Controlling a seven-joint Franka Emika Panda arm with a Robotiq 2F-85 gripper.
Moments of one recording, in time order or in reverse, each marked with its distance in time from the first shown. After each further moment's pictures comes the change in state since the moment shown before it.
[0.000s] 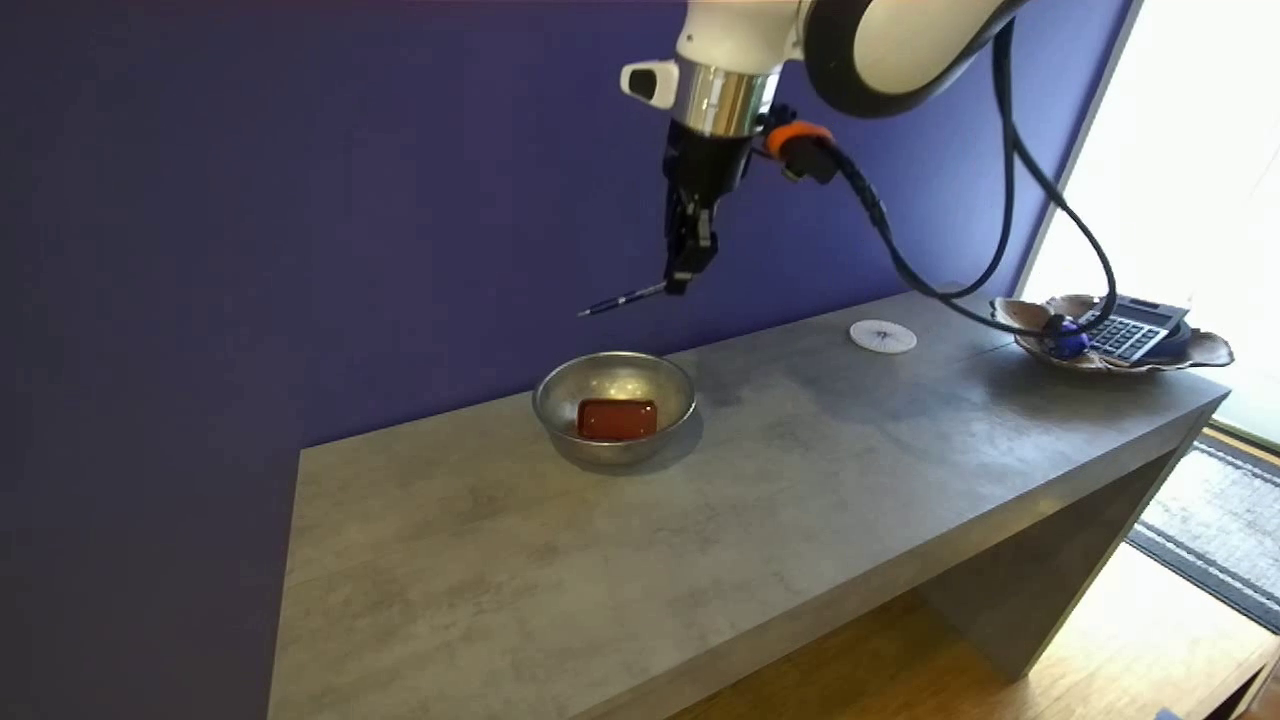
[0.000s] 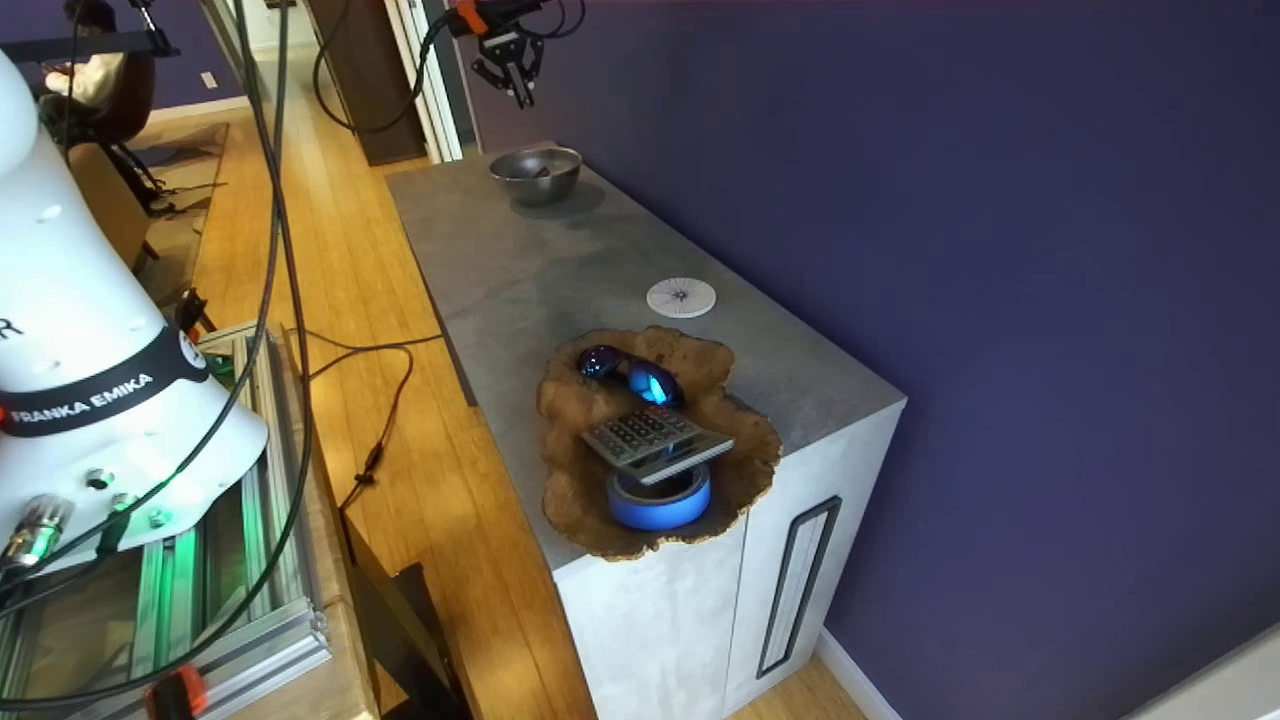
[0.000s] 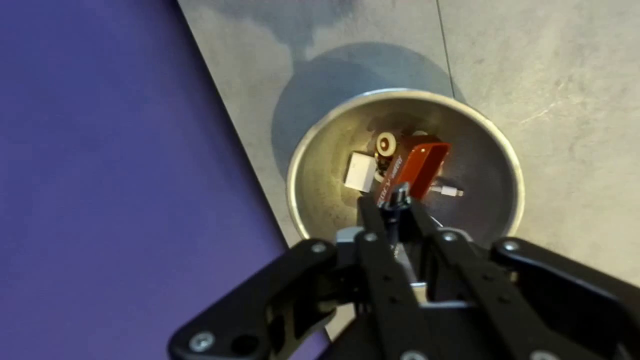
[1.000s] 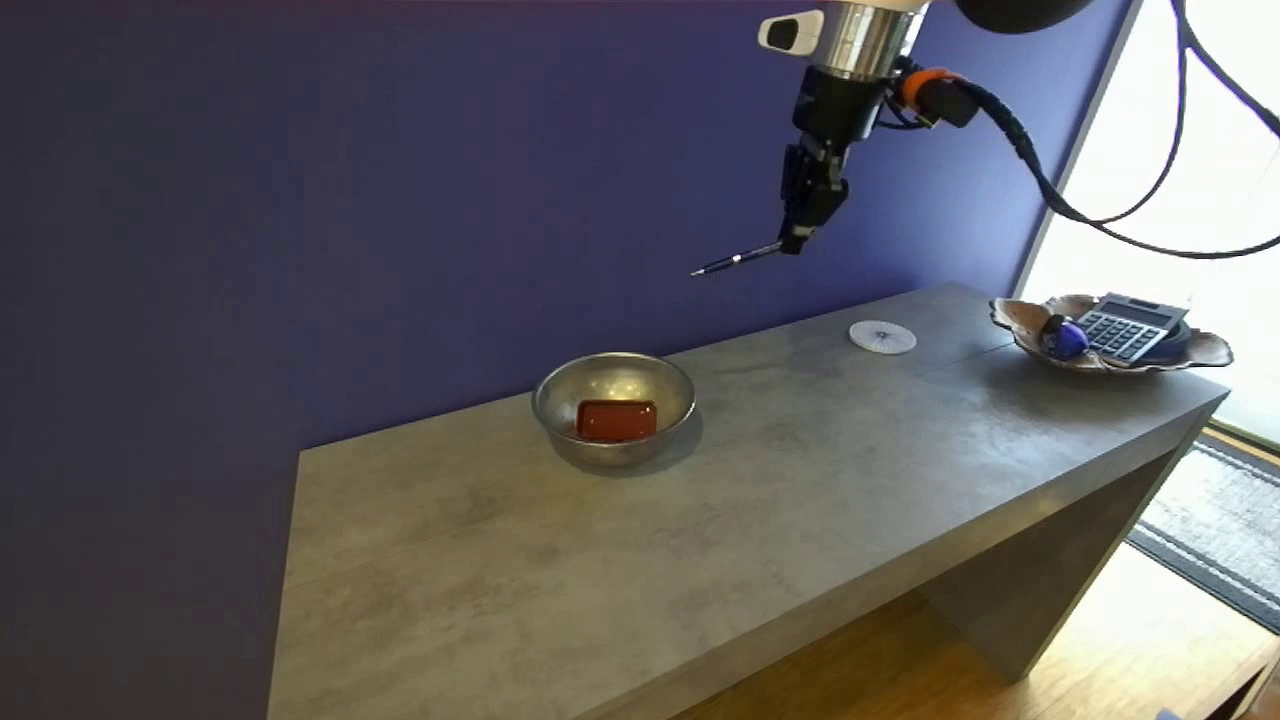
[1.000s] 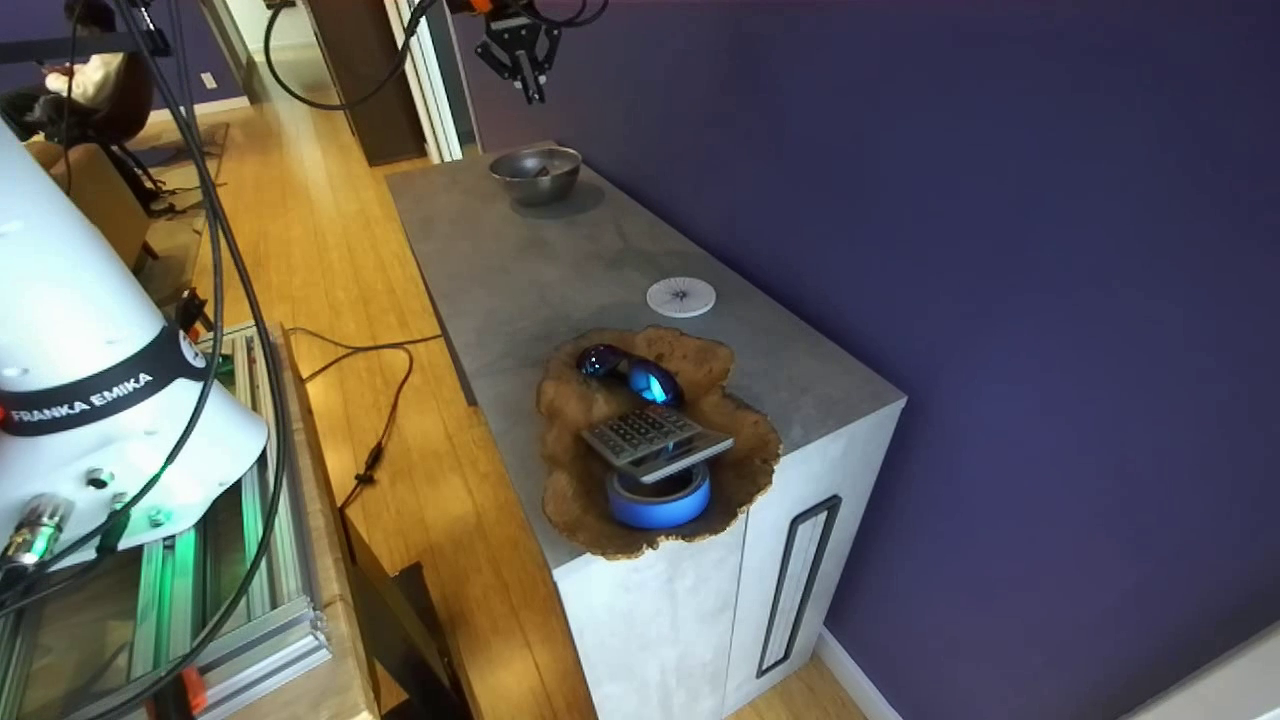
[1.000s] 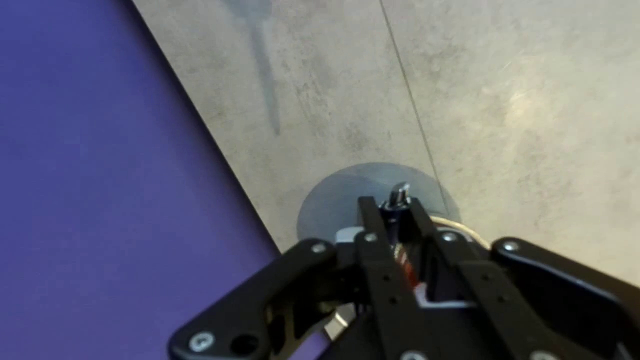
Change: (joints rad) arm -0.332 -0.304 0.164 -0.393 0.173 0.066 -0.163
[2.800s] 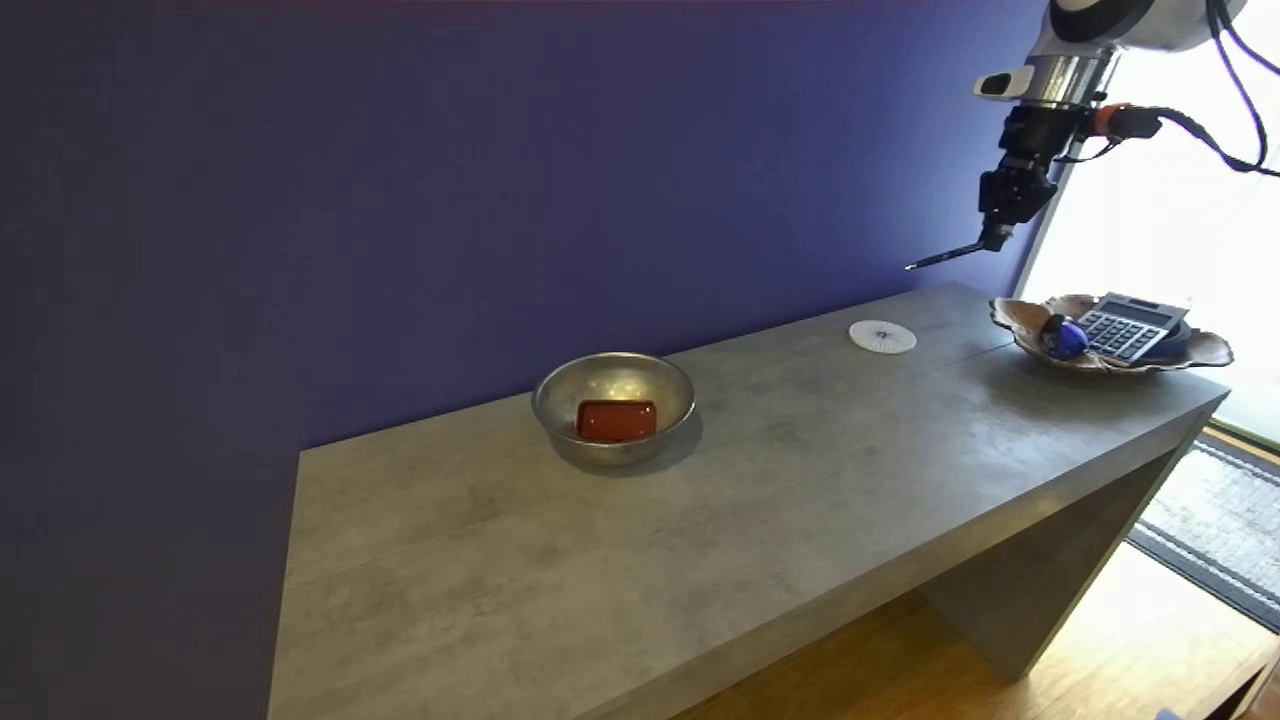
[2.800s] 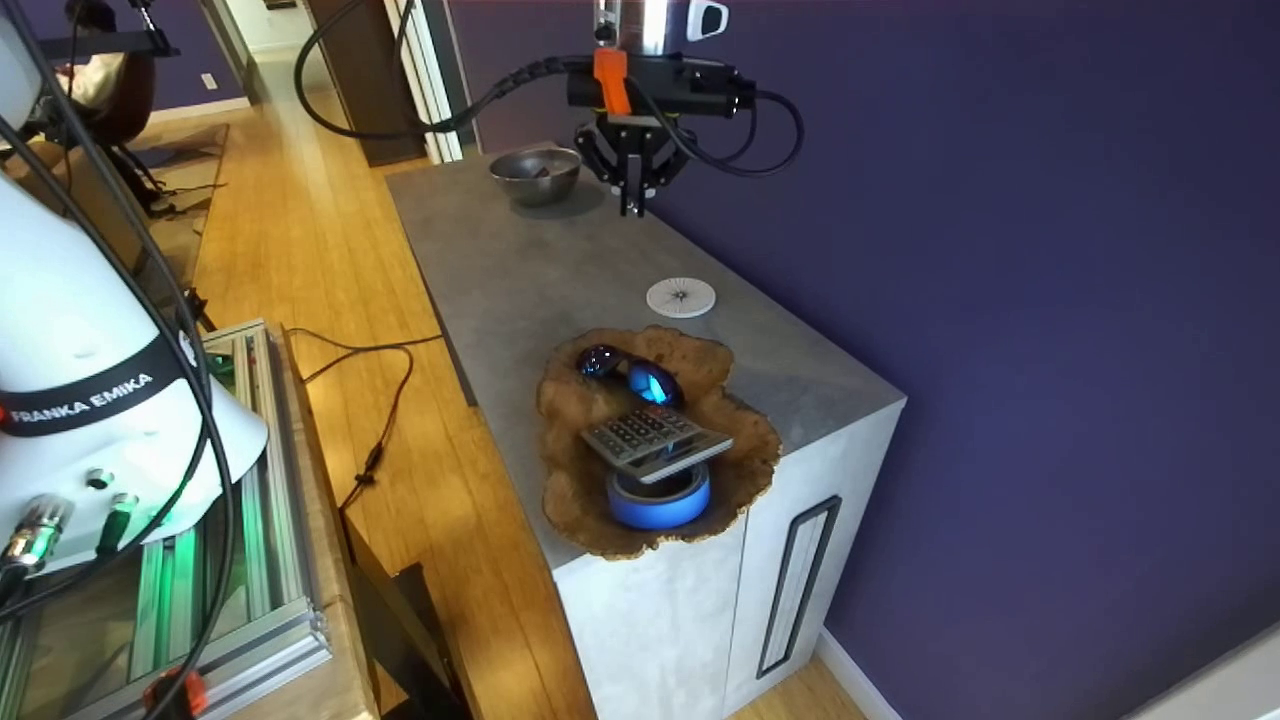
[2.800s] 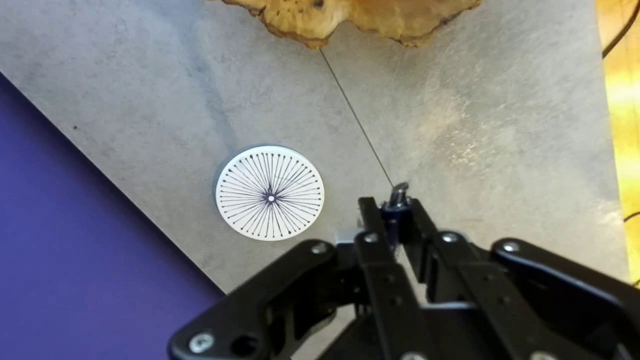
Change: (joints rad) arm -0.332 -0.150 -0.324 -0.288 0.460 -0.072 -0.857
